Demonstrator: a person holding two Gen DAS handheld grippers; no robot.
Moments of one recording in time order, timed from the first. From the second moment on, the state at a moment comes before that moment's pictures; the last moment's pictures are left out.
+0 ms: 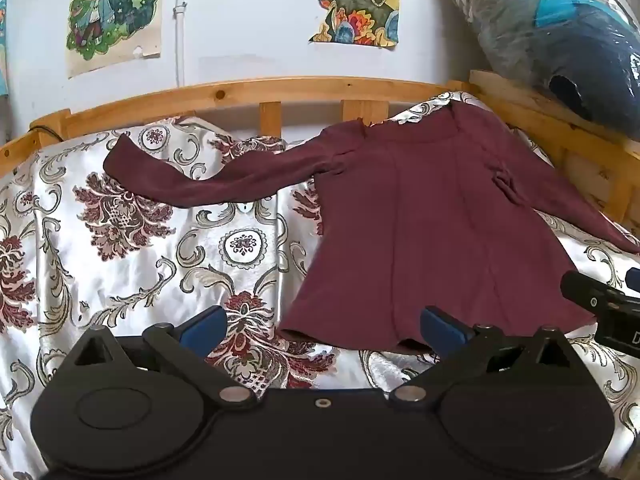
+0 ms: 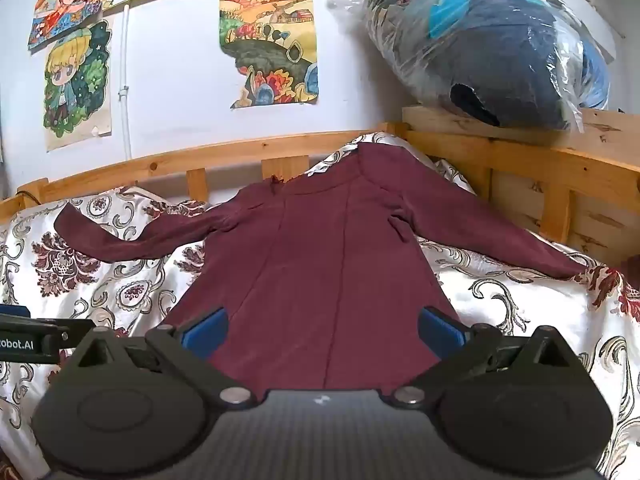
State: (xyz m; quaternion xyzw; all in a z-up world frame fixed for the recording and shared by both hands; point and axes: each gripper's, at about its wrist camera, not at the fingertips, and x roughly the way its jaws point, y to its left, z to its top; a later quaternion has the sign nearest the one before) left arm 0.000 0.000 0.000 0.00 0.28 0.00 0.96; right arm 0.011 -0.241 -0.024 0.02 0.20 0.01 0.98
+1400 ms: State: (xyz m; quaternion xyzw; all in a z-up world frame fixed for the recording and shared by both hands) left arm 0.000 0.000 0.002 0.01 0.28 -0.01 0.96; right arm 0.010 -0.243 -0.025 0.02 0.19 0.01 0.98
